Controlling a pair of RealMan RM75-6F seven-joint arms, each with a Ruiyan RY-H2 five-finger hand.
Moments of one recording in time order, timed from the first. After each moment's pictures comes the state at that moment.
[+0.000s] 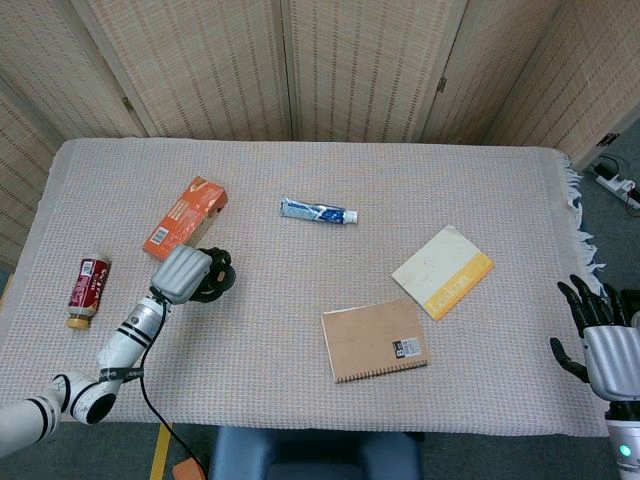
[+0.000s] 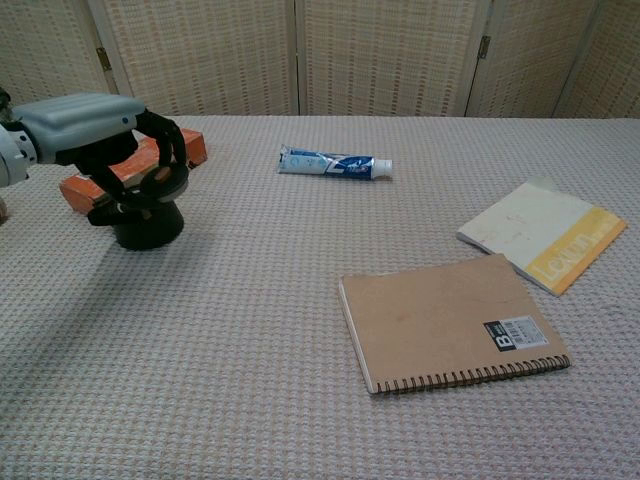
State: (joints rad) left arm -0.75 -1.43 -0.15 -1.29 1.38 0.95 0.07; right arm 0.05 -1.11 0.06 -1.60 -1.52 1.53 -0.05
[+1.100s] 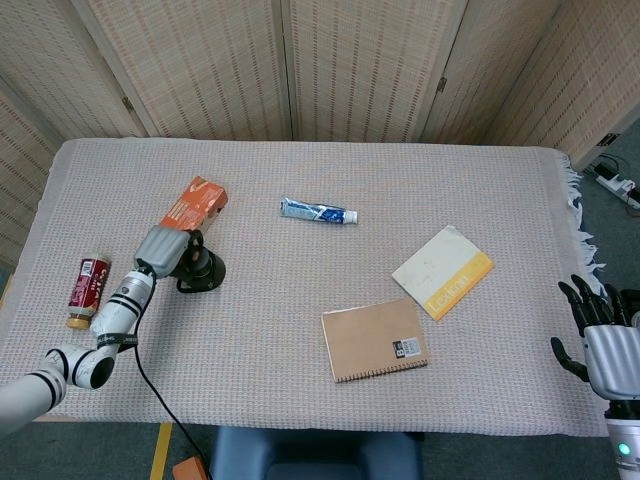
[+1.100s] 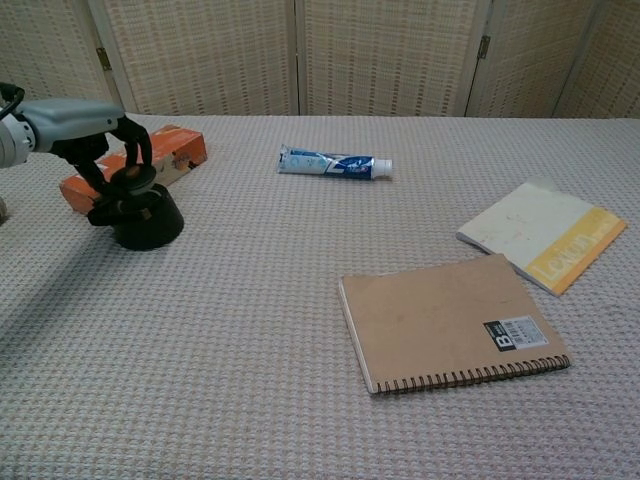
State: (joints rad) left arm -0.82 -1.47 -0.16 -1.07 1.21 0.74 0.08; right arm 0.05 -1.11 0.07 -1.60 -1.51 1.52 -0.06
